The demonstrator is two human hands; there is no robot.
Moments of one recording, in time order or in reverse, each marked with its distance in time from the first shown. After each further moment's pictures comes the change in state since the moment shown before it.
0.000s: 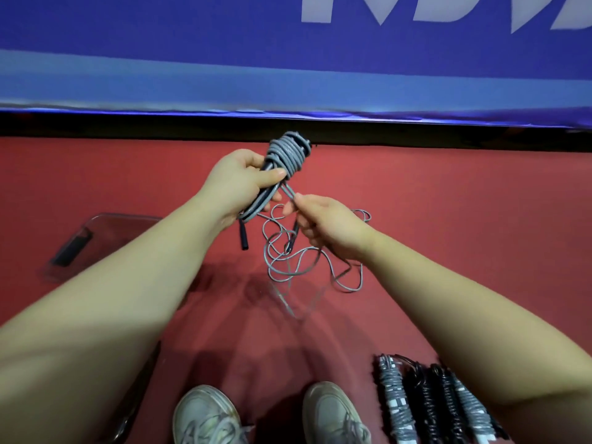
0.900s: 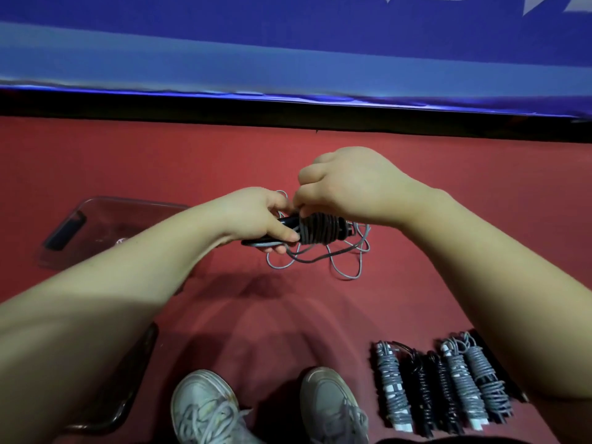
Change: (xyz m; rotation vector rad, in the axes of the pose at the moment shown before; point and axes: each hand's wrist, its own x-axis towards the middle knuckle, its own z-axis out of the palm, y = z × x) left_hand -0.026 -0.024 0.003 0.376 -0.516 -0.183; right_hand -0.014 -0.048 -0.029 -1.561 -0.161 -0.969
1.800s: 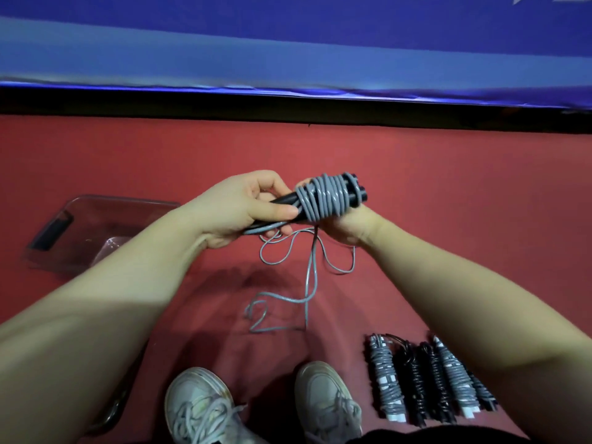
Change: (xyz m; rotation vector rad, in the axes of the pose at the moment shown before) left_hand -0.011 0.008 0.011 -0.452 0.054 0.173; right_hand -0.024 -0.015 0.078 1.374 0.107 0.899
